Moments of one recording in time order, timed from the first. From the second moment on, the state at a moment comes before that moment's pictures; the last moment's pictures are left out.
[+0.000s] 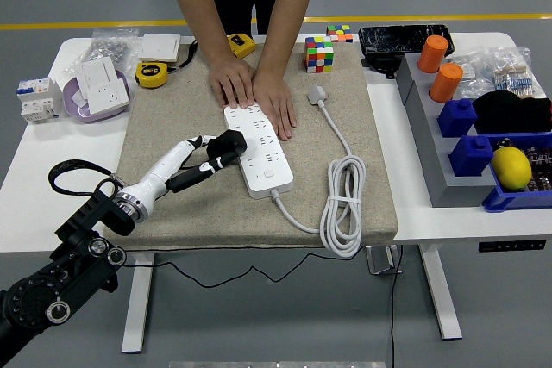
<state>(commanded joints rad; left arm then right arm) -0.32 0.23 -0.94 -1.18 1.59 0.13 -0.04 0.00 -0.11 1.39 0.18 -1.07 -0.07 0.06</state>
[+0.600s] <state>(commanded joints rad) -0.35 0.23 -0.89 -1.16 1.61 0.13 -0.04 0.00 -0.11 1.38 0.18 -1.07 -0.07 0.06</state>
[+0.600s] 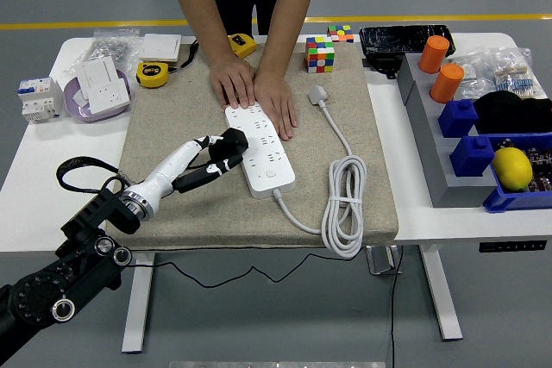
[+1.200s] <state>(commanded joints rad) -0.41 0.25 -0.83 -1.15 1.66 0.13 -0.03 0.01 -0.12 1.38 0.18 -1.08 -0.07 0.06</state>
